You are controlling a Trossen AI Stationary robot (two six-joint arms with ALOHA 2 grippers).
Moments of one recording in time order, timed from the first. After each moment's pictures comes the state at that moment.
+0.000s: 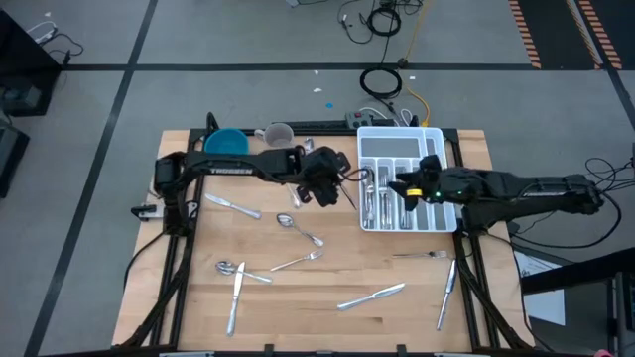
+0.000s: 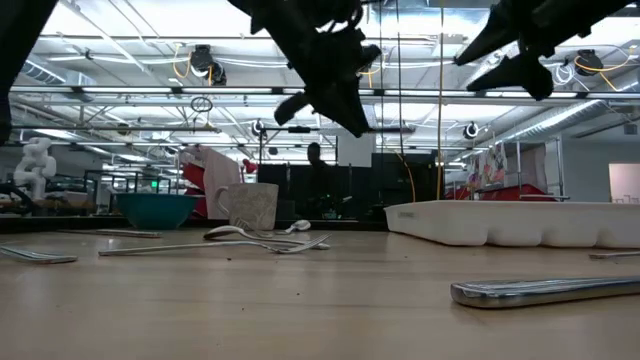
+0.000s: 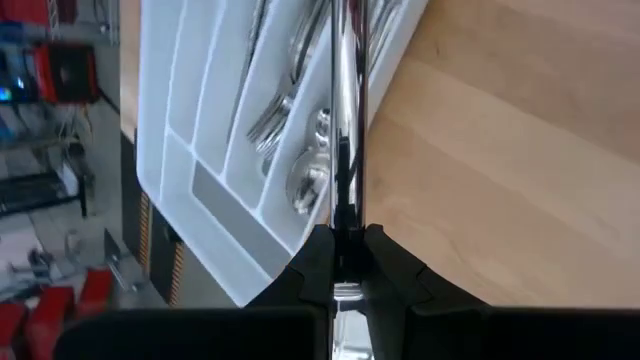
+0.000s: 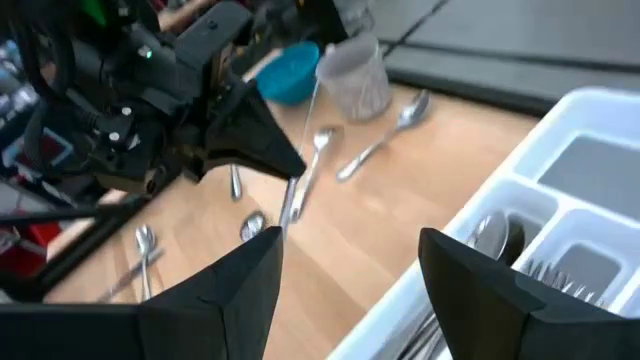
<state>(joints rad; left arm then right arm) 0.16 1.89 1.57 -0.51 -0.09 1.40 -0.01 0.71 0.66 -0.42 0.39 0.74</state>
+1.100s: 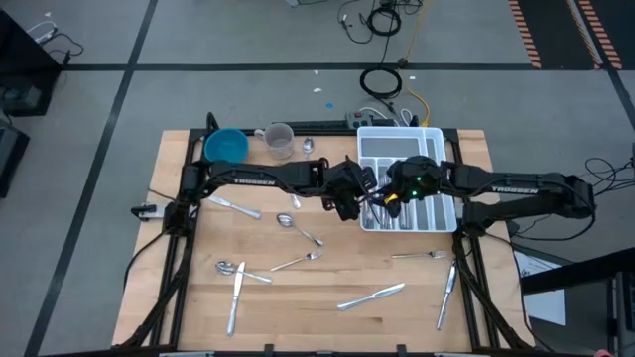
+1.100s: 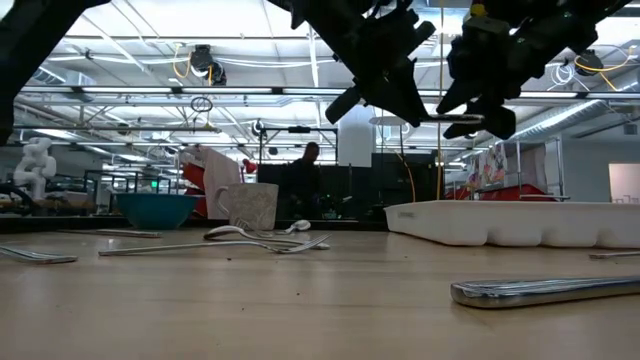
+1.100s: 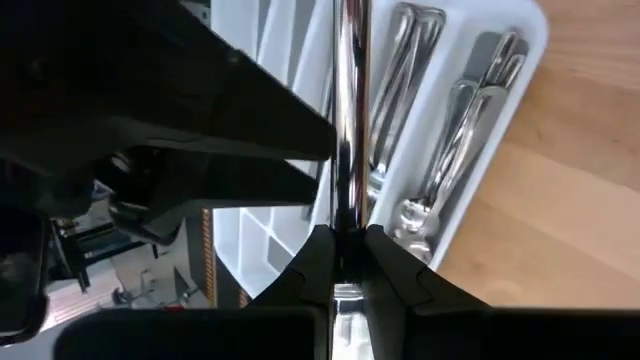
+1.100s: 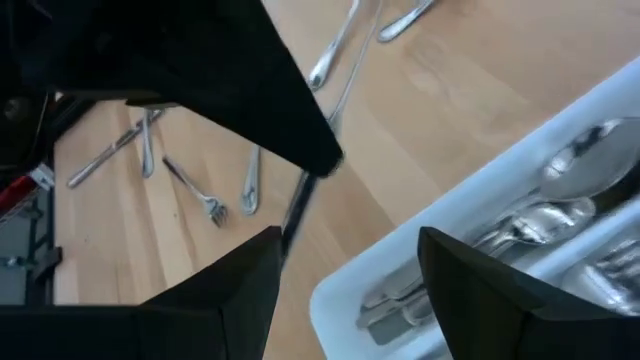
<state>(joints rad) 0.07 2.08 1.82 -0.47 -0.12 1.50 -0.23 0.99 0.66 -0.35 -0.13 0.55</state>
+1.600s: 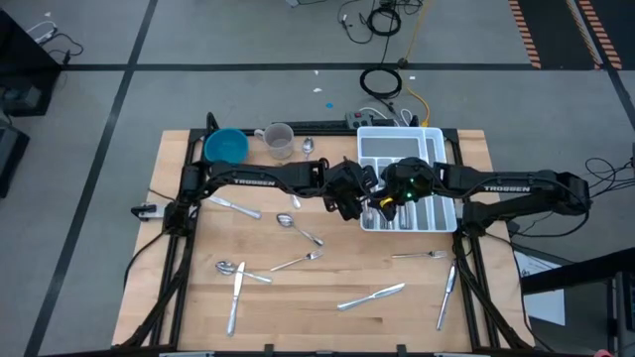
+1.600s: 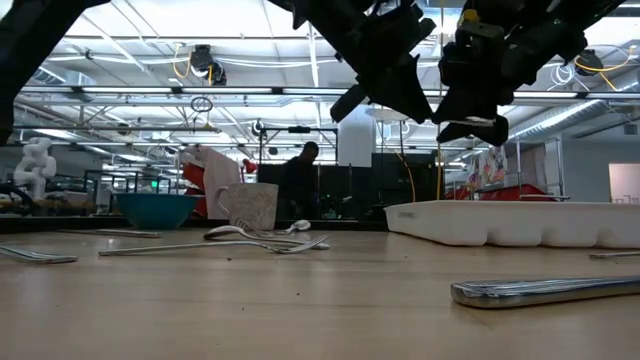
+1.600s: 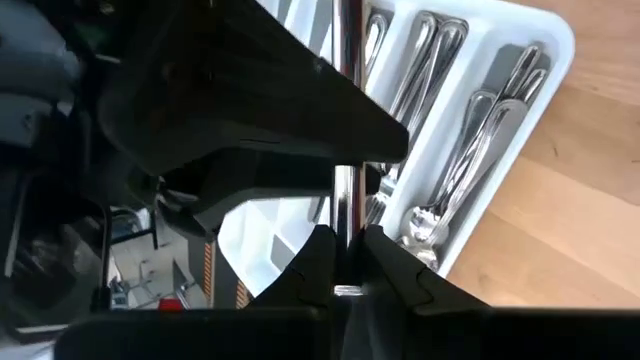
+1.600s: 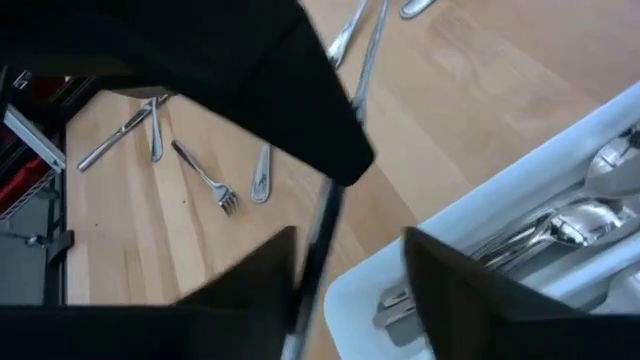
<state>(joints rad) 0.07 2.08 1.82 -0.44 -0.11 1.45 -0.23 1.06 0.66 -0.31 -0.16 0.54</state>
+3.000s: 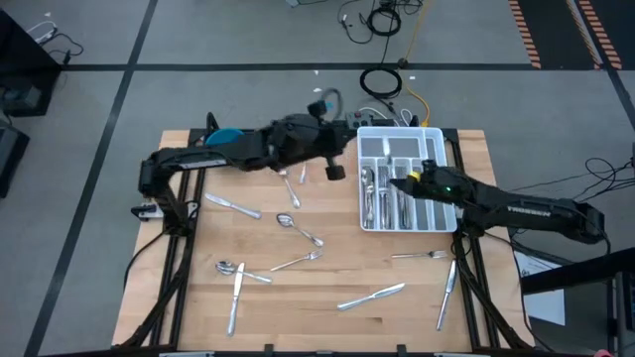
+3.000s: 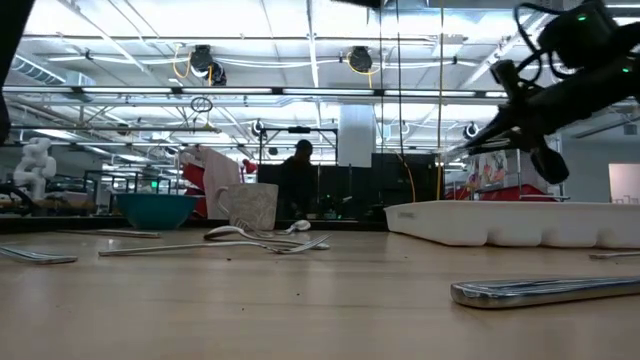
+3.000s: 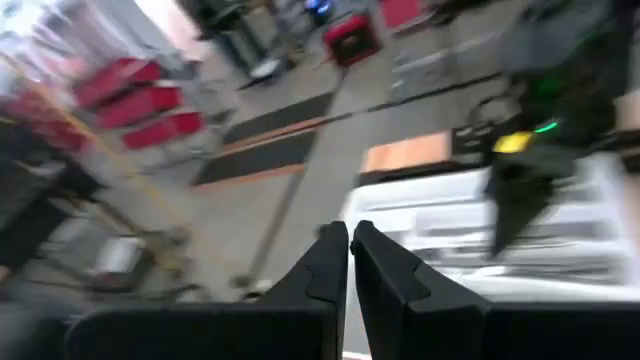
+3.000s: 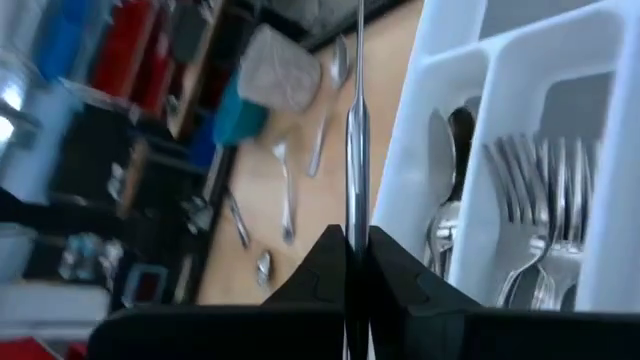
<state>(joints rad) 0.13 1.74 1.82 -0.35 -0.32 0.43 -0.34 0.55 0.21 -0.03 0.13 1.20</state>
